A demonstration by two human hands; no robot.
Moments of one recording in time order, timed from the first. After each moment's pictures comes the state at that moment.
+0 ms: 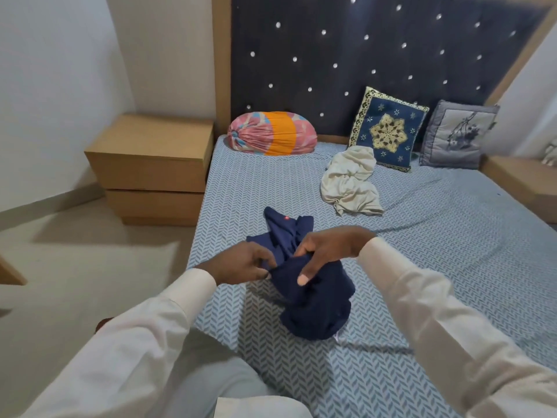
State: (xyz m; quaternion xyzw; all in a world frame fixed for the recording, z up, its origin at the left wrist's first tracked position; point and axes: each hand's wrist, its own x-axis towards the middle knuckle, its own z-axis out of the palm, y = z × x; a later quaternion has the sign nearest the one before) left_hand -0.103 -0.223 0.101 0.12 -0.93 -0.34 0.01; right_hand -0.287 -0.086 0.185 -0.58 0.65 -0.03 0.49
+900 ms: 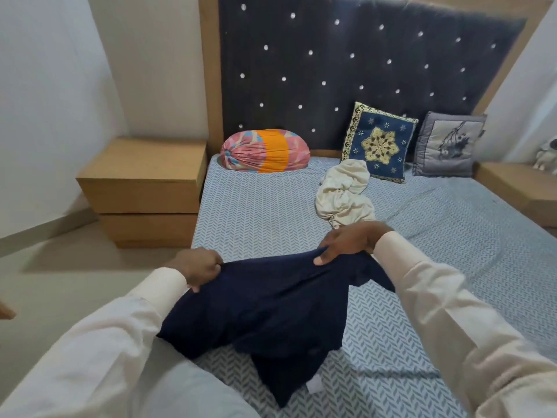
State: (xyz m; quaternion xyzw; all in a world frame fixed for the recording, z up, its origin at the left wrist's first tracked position) left_hand -0.092 -0.297 0.119 0.31 -0.93 -0.14 -0.17; right_hand -0.355 -0.089 0.209 -0.46 0.77 -0.02 0.44
